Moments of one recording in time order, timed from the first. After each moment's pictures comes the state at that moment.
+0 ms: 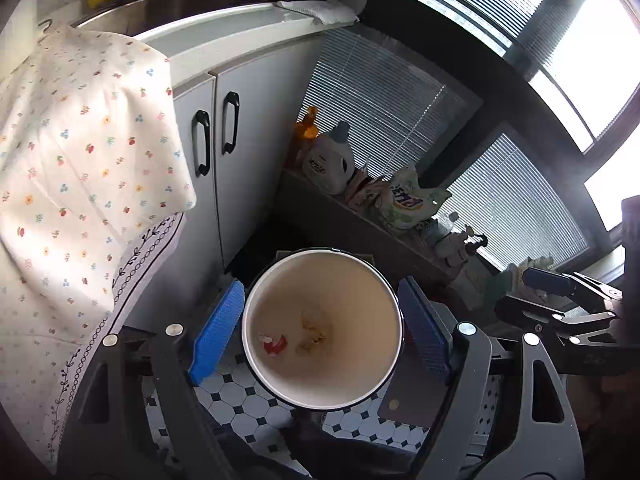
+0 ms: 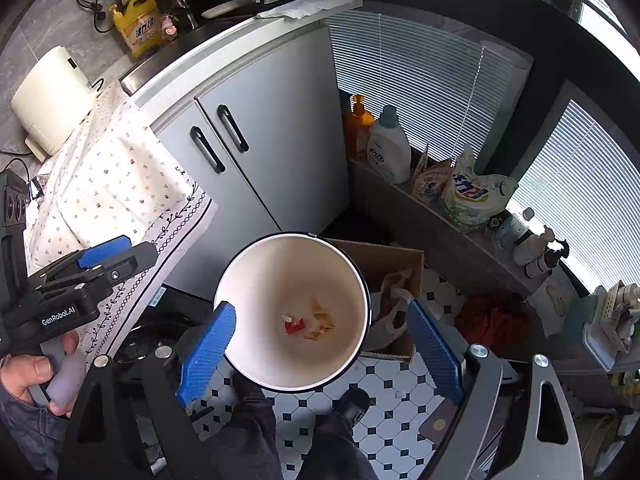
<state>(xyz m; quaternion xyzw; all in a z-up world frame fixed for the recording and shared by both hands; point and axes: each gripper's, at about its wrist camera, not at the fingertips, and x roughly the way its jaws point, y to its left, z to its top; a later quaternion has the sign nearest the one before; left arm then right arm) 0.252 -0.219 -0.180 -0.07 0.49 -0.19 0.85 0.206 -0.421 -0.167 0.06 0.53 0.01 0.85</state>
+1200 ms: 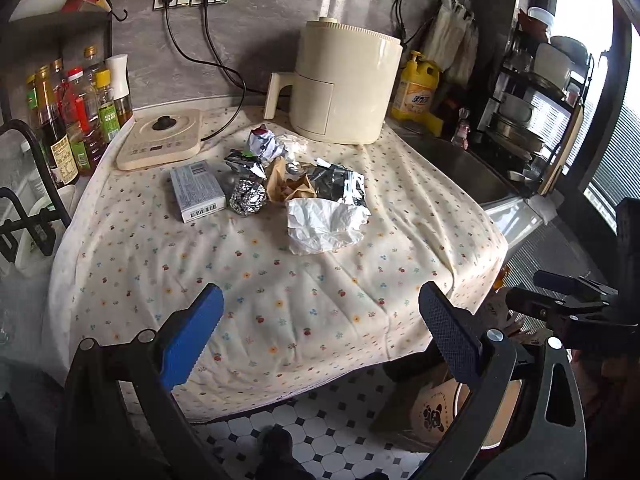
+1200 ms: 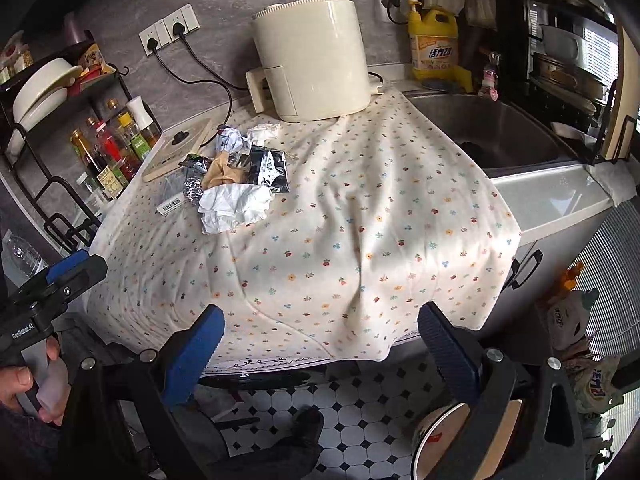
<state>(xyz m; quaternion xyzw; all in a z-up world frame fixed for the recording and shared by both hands) 0.101 0.104 -0.054 -0.15 0.34 0.17 0.92 0.255 -0.075 -0.079 -0.06 0.43 0.33 0.84</state>
